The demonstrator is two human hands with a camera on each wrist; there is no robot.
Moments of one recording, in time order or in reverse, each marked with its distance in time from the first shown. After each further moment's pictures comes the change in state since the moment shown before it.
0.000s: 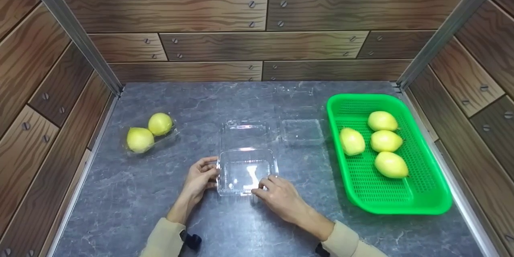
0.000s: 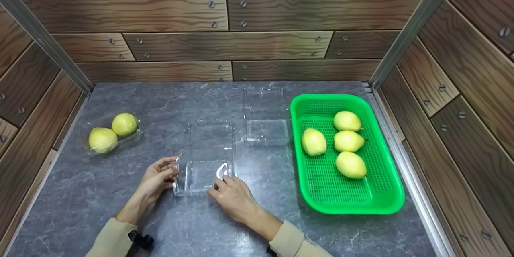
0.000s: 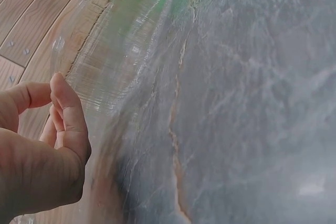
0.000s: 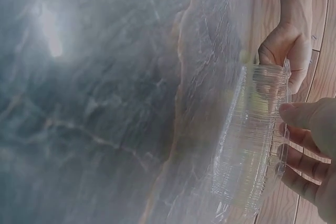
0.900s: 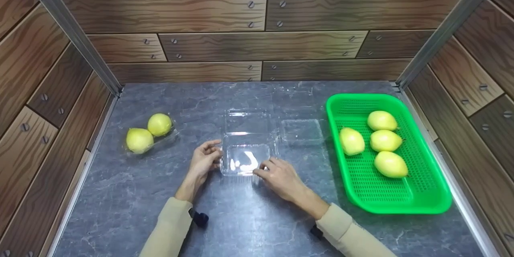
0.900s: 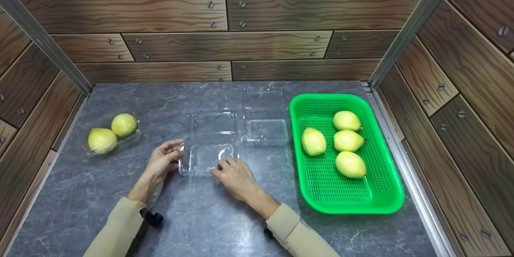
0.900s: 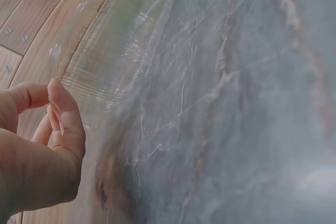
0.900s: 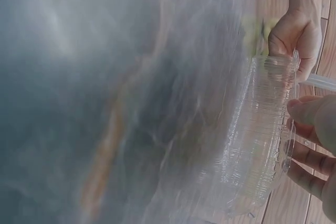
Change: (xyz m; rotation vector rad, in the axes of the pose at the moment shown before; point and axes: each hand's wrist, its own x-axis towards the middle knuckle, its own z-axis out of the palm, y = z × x) left_hand 0.046 0.022 0.014 0.001 0.029 0.064; right_hand 0.021 0.037 0.016 0.006 -0.029 0.059
